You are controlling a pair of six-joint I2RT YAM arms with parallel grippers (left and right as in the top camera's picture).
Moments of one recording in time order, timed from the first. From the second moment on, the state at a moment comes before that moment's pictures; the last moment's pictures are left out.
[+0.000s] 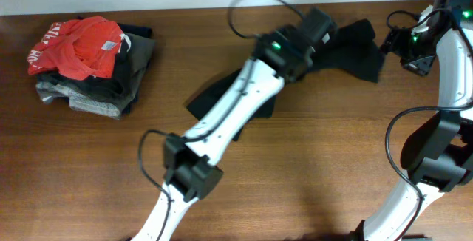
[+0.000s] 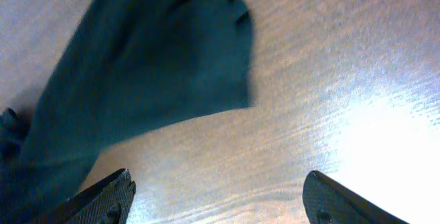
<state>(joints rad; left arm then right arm) -0.76 2.38 2.63 -1.19 -0.38 0.22 -0.36 2.11 2.02 -1.17 -0.19 0.21</state>
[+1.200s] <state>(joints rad) -0.66 2.35 2.66 -1.19 -0.43 0.22 -0.13 2.11 1.48 -0.66 -0.17 0.20</state>
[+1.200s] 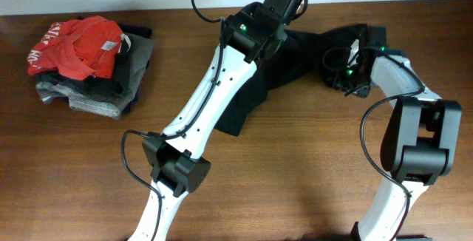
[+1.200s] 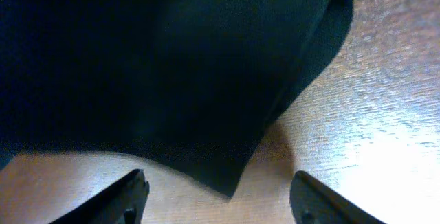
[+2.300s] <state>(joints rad) -0.54 2.27 2.66 -1.25 -0.43 0.12 -0.17 1.84 1.48 -0.78 -0.14 0.34</state>
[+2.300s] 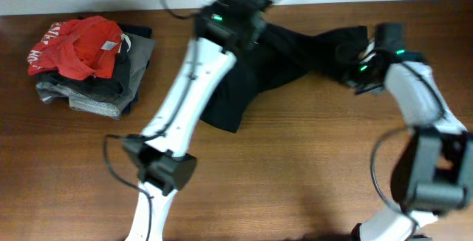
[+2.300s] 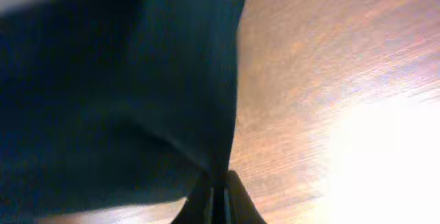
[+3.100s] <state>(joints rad) -0.38 1.77 2.66 -1.42 -0.39 0.09 -0.24 1.45 2.26 -1.46 -0.18 0.27</state>
